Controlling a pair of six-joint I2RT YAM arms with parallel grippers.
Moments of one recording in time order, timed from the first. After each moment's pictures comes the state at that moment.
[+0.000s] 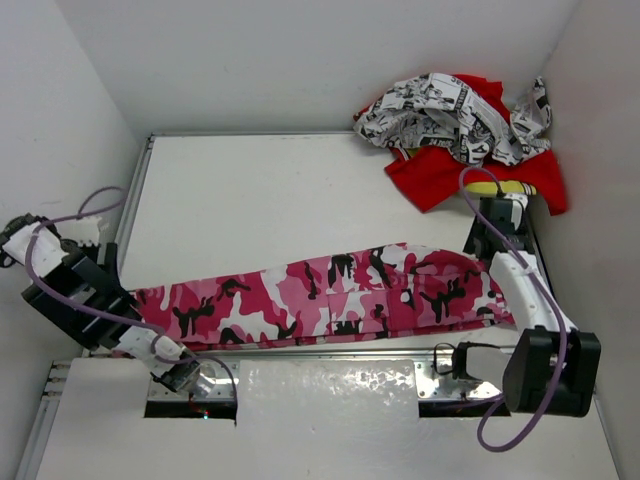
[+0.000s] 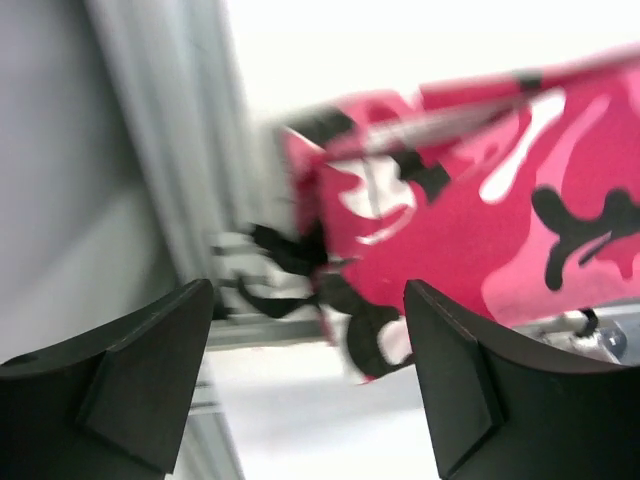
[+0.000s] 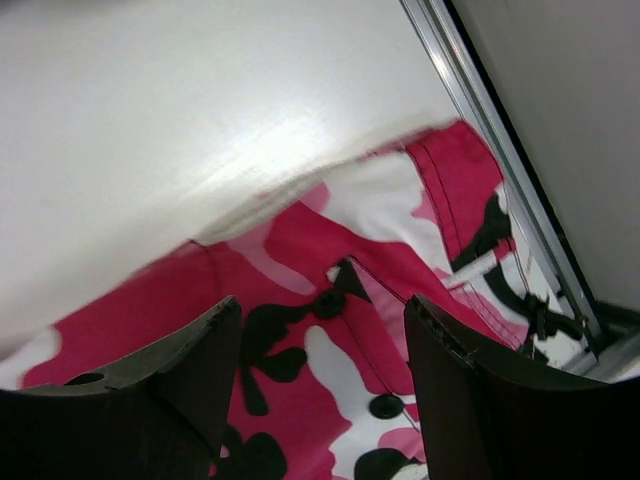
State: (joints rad) left arm 0.94 1.61 1.22 -1.12 0.26 0.92; right arm -0.12 1.18 0.71 -0.45 0.46 0.22
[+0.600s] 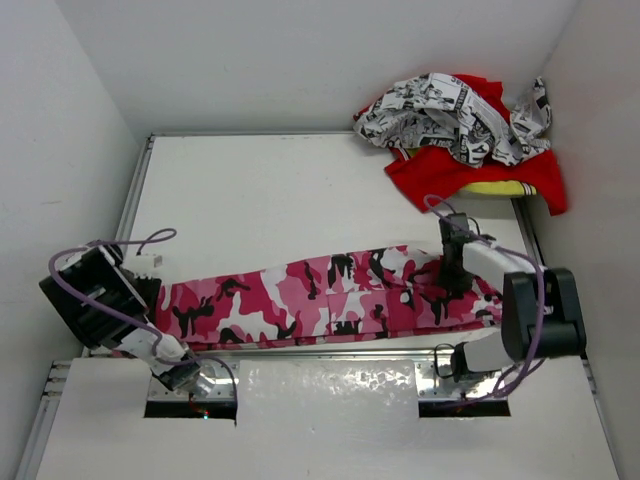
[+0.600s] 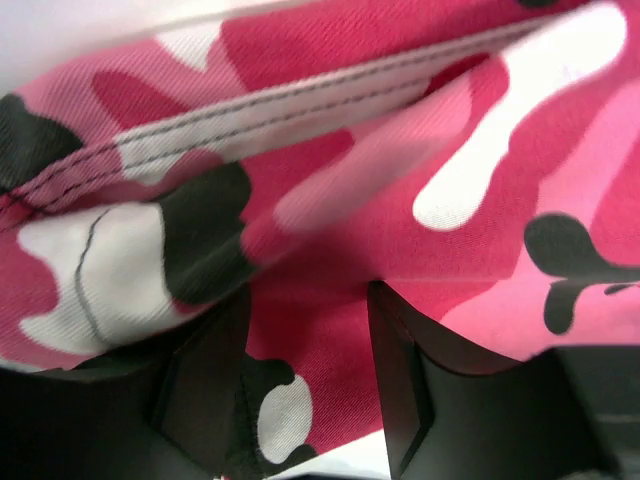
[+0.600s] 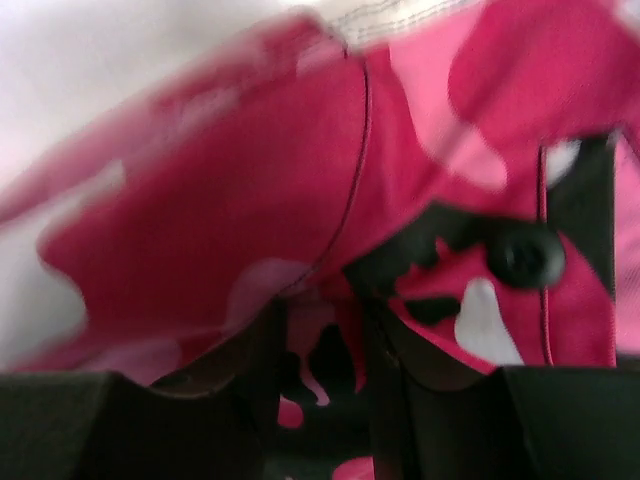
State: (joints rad) left arm 0.76 1.57 0.81 -0.89 0.06 0.84; right arm 0.06 1.43 0.61 -0.50 0.31 0.41
